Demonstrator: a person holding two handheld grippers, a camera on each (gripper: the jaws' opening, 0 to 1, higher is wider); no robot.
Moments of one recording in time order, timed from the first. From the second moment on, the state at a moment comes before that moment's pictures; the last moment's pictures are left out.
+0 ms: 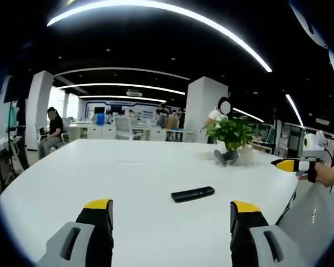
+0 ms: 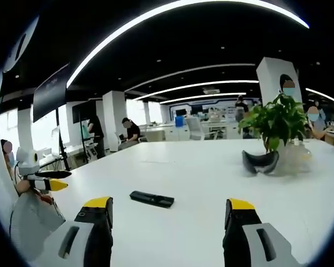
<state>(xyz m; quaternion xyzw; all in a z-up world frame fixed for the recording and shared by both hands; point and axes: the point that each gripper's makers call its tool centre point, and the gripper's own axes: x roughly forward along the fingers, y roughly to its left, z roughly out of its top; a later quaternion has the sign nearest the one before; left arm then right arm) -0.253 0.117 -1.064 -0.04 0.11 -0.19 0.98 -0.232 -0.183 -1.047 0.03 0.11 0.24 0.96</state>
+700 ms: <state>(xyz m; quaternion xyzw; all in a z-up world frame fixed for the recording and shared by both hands) -0.258 0.107 -1.084 -0.03 0.17 -0.23 0.96 -0.230 -0.189 -1.046 0.04 0.11 0.23 0.97</state>
